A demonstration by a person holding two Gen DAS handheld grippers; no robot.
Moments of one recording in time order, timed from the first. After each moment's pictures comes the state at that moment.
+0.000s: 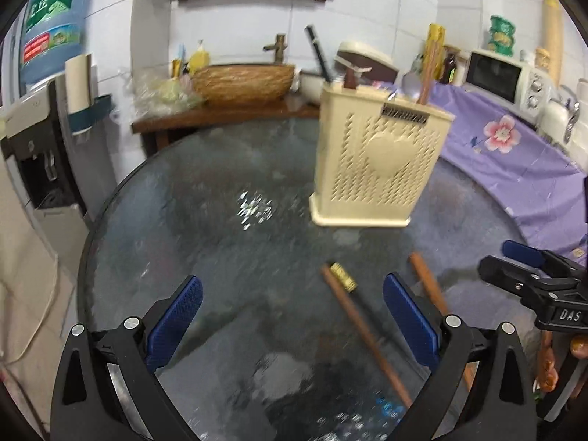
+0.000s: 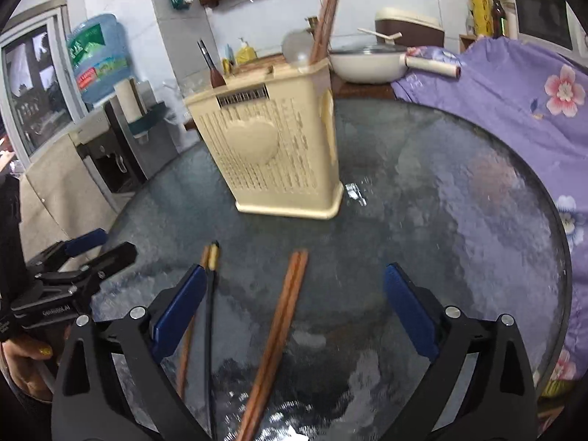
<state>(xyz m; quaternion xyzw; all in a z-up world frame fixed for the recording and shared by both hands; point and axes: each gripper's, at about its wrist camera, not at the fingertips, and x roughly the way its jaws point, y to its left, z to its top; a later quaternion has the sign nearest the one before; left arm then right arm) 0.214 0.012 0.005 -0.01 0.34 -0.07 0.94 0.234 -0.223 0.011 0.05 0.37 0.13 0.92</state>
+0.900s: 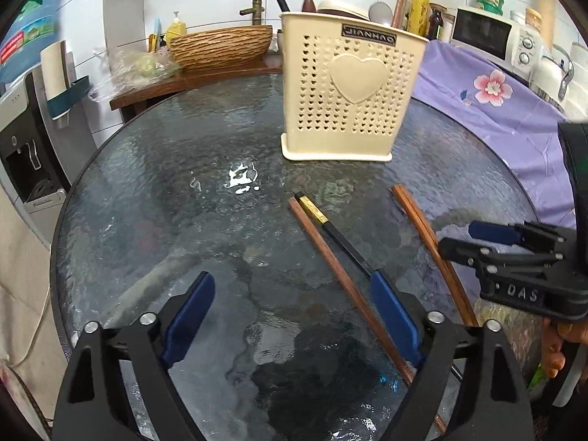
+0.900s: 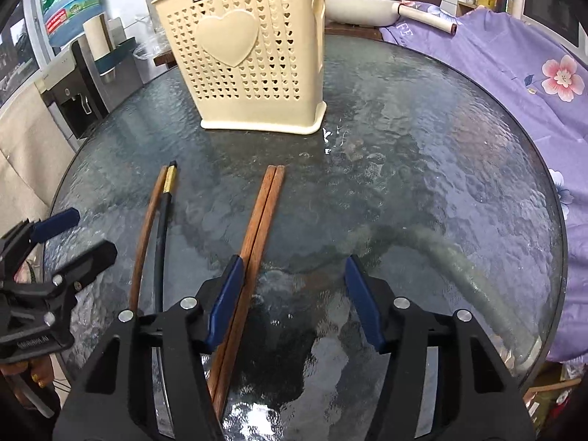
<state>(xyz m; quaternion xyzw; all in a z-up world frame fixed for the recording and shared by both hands) 0.203 -0.019 -0.030 0.02 0.40 -0.10 0.91 0.251 -0.202 -0.027 0.00 0.46 0.09 0.88</state>
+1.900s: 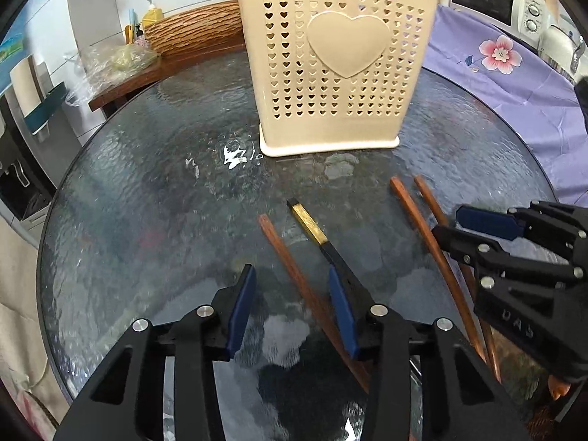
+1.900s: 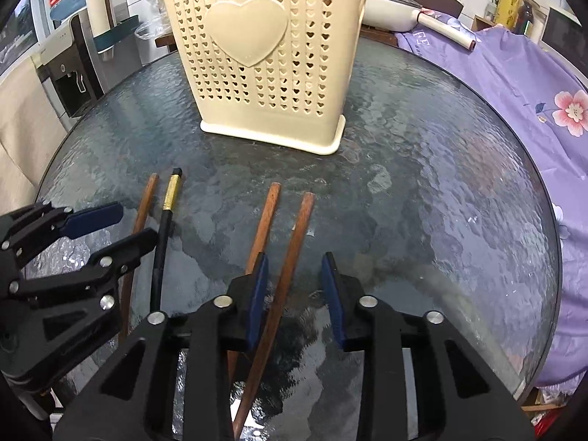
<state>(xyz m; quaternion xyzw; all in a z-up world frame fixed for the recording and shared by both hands) 0.259 -0.046 -0.040 0.06 0.45 -0.10 0.88 0.282 -0.176 -0.027 -0.05 0.48 0.09 0.87</state>
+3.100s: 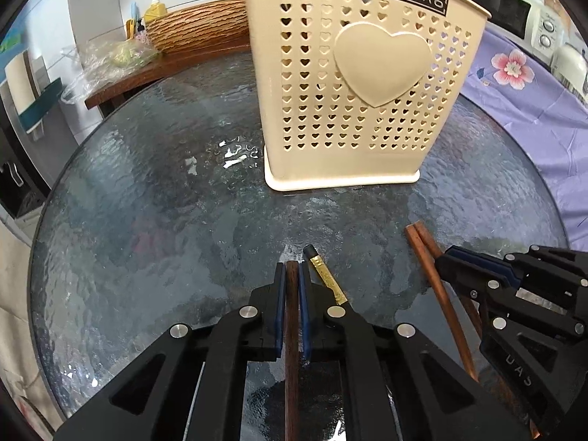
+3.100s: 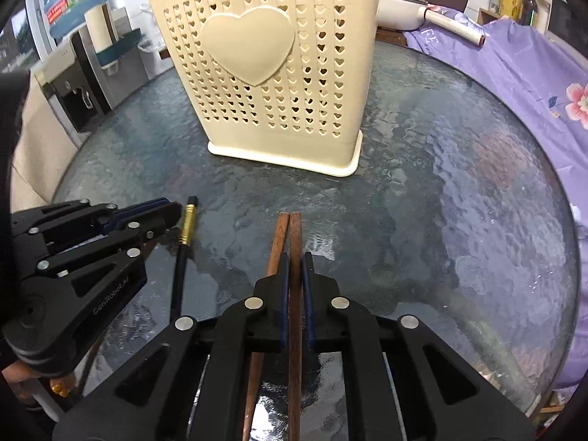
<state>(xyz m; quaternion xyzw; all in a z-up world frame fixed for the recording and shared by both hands) 0.297 -0.042 -0.038 0.04 0.45 -0.10 0.88 0.299 -0.178 -0.023 -0.01 0.47 0.11 0.88</state>
